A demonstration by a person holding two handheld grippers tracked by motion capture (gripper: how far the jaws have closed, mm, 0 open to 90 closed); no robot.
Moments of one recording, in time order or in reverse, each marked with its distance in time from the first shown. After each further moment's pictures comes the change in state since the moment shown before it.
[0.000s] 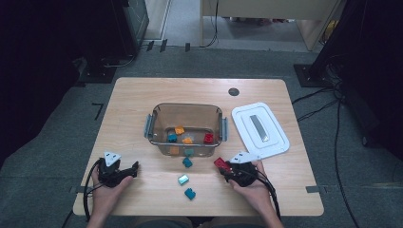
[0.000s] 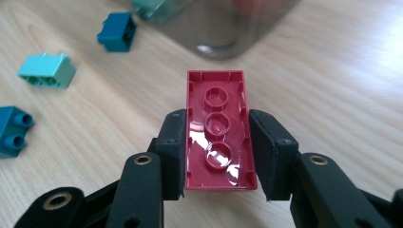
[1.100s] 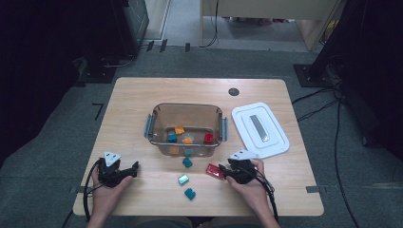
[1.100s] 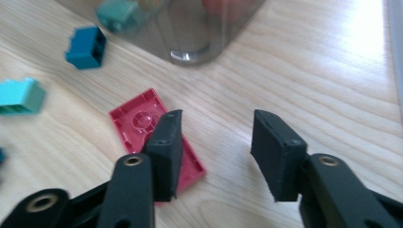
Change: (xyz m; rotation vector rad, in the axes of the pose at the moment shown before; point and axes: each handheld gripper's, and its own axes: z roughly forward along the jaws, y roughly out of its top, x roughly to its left) left arm 0.000 0.000 0.000 0.000 -0.001 0.001; right arm 0.001 0.004 0.004 -0.006 -0.058 0.103
